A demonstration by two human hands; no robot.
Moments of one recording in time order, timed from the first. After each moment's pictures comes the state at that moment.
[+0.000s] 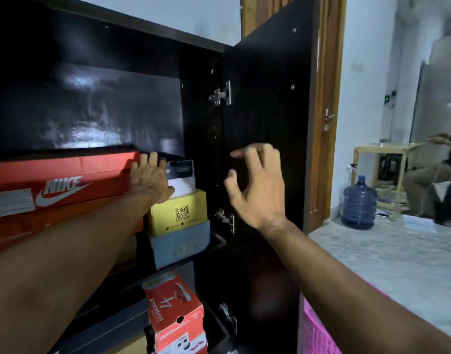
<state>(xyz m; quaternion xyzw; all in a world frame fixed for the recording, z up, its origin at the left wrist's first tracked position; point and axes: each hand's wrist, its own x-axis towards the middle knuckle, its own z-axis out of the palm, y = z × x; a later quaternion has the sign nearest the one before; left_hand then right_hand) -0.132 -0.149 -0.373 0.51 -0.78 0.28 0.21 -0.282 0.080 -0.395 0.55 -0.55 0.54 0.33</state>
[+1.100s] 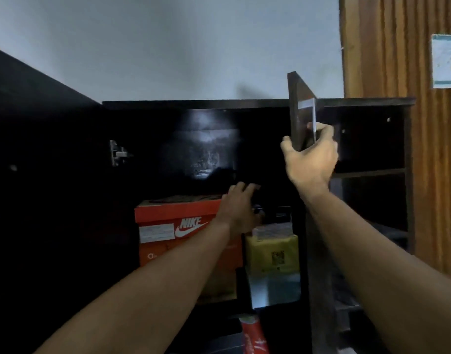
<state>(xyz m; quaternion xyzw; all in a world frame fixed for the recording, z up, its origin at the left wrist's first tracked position) -0.094 -0.073 -0.306 0.43 -0.82 0.14 0.34 -0.235 0.018 -0.234 0.43 -0.44 0.78 0.13</state>
